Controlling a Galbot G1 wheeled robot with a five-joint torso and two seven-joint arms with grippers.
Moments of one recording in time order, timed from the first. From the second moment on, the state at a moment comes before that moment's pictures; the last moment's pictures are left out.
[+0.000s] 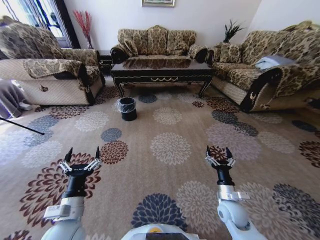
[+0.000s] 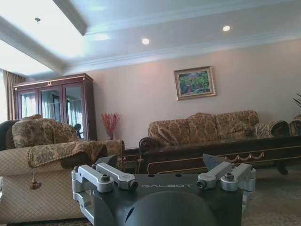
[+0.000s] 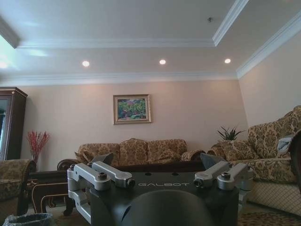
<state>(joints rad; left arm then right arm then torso) 1.85 -1.29 -0.72 -2.42 -0.16 -0.20 -0.22 -1.57 1.17 0.58 1.95 0.40 0.57 0.14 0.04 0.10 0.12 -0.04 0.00</state>
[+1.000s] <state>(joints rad) 1.86 -1.29 -0.72 -2.42 -0.17 -0.20 -0.21 -1.57 1.16 0.58 1.96 0.41 0.56 0.14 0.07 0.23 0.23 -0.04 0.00</state>
